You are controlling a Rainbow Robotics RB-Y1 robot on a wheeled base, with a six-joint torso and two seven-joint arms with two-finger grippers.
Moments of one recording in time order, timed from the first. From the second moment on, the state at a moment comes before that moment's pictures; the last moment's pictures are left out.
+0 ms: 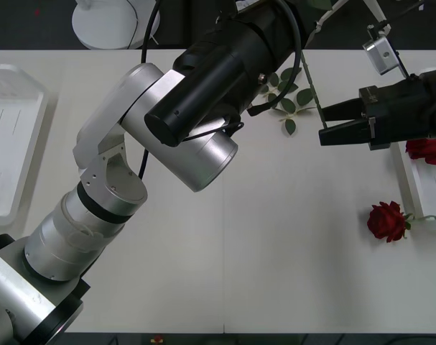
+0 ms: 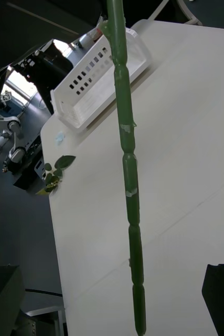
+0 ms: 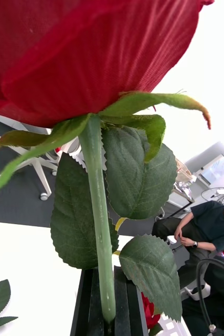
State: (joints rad) right arm -0.48 -0.86 0.07 -1.61 -1.93 1.37 2.21; left arm -0.68 0.21 -0.55 -1.93 -0.09 0.64 -0.39
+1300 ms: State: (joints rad) right arm -0.48 -0.82 0.17 -1.67 -1.89 1.24 2.05; left arm -0.68 0.21 -0.55 -1.93 -0.09 0.64 -0.39
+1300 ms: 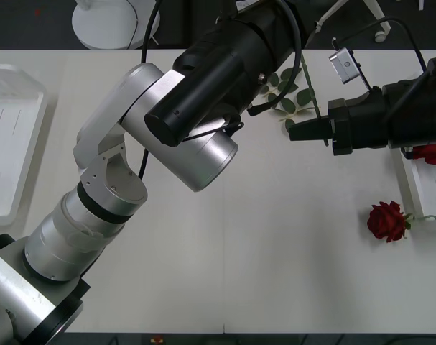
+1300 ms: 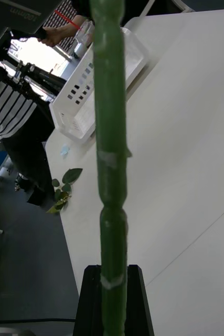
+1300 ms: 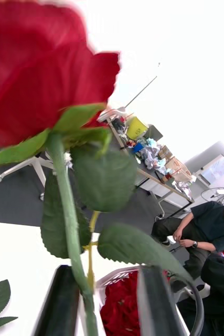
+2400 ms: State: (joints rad) right arm -0.59 -1.06 0.11 -1.44 -1.47 1.67 1.90; left arm -0.68 0.31 -0.34 -2.09 0.53 1.09 -0.75
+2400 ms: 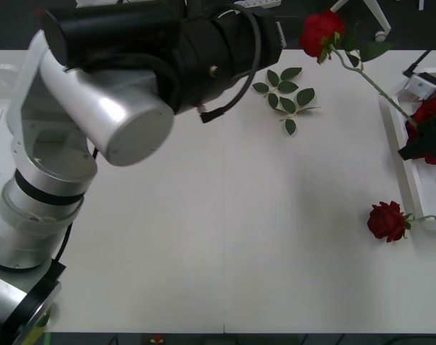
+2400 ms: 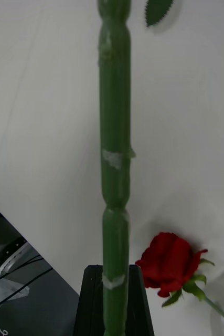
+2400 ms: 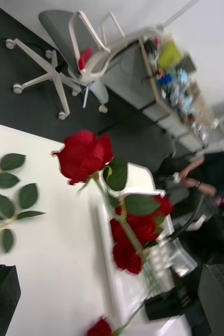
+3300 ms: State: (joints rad) right arm -0.55 -1.27 0.08 -0.93 -1.20 1.50 2.08; left arm -0.45 0.86 -0.20 -1.81 2.08 0.89 -2.39
